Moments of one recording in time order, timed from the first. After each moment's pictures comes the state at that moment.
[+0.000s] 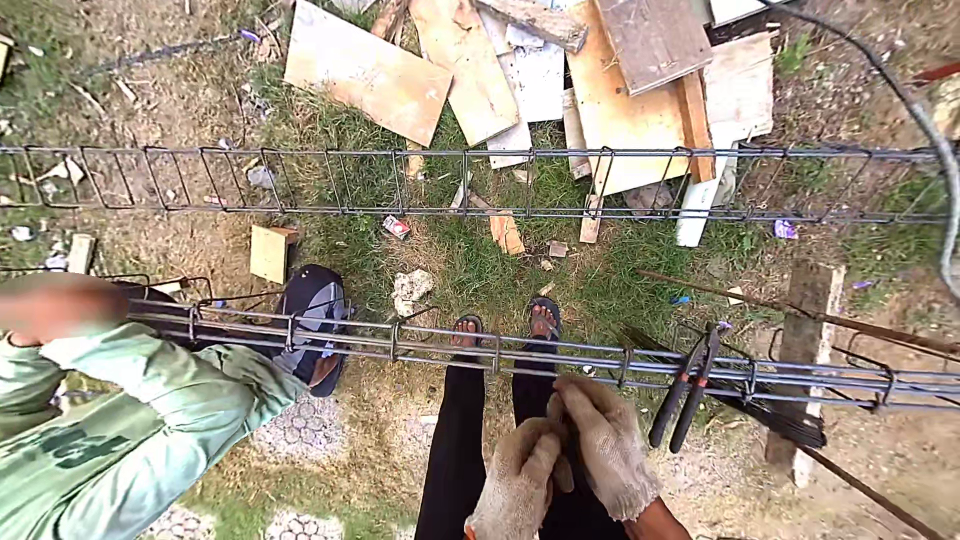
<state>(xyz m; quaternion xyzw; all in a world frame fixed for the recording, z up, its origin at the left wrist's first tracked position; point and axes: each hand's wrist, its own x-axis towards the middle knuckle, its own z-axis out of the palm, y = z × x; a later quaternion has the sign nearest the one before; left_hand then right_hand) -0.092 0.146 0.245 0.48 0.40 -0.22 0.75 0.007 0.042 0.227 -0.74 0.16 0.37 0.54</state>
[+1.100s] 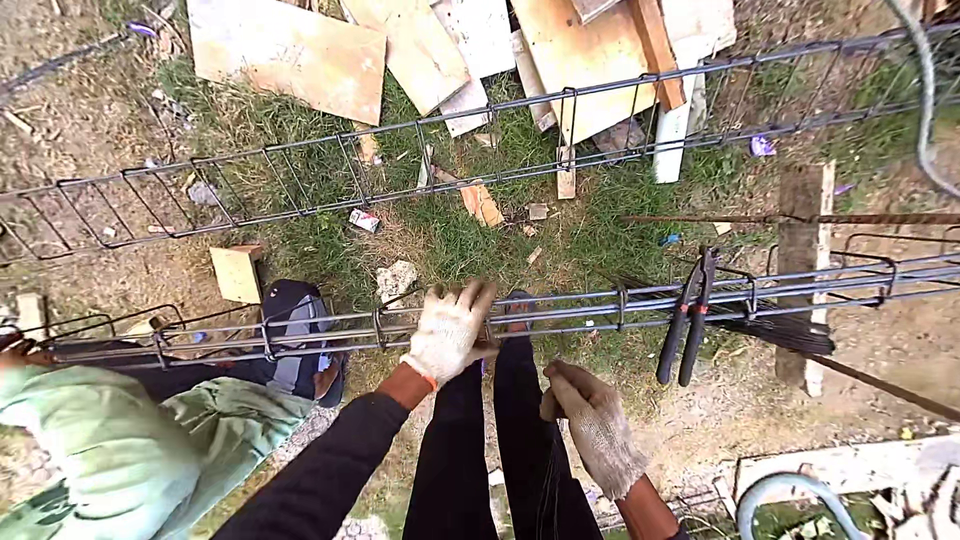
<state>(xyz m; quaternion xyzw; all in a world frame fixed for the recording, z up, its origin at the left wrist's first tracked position) -0.039 0.264 0.107 0.95 -0.08 -0.25 0.19 -0.057 0.030 0.201 -0.73 0.23 0.37 0.53</state>
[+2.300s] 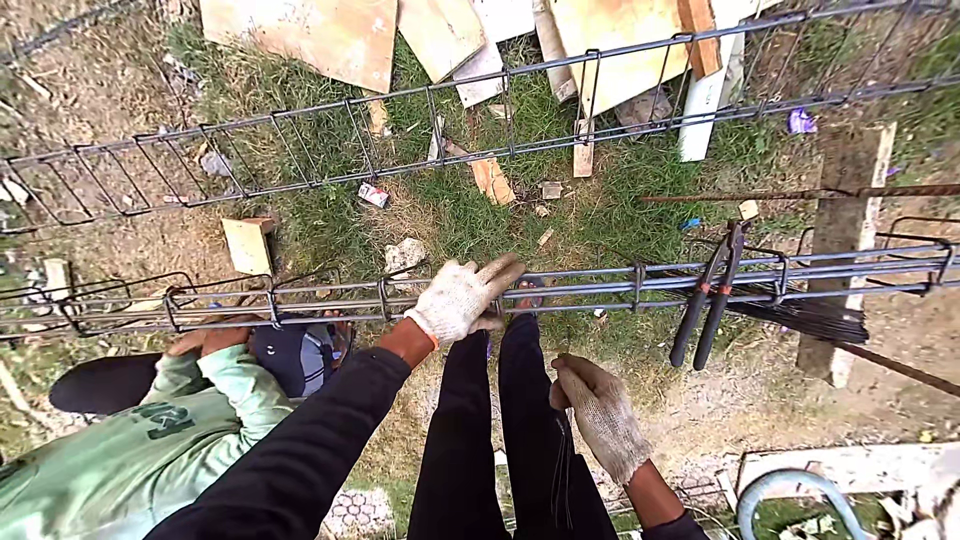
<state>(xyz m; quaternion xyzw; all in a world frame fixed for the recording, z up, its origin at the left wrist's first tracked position) -0.035 0.273 0.093 0.92 -0.20 -0.27 0.22 -0.090 0.009 0.187 -0.75 0.20 0.40 0.49</state>
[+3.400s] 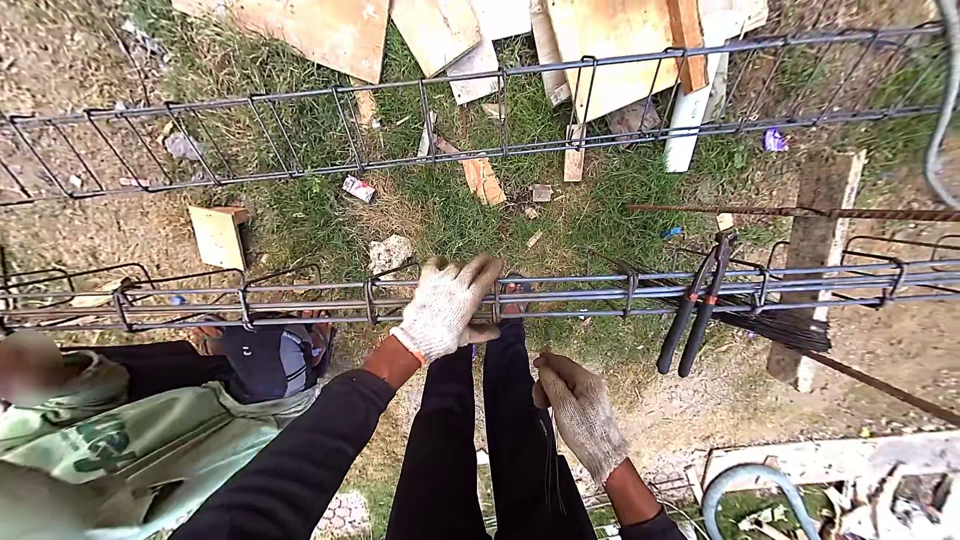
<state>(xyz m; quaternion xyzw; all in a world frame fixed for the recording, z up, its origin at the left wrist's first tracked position) -0.048 0.272 0.101 0.95 -0.12 -0.18 0.21 -0.081 0.025 0.185 -0.78 0.16 0.40 0.46</state>
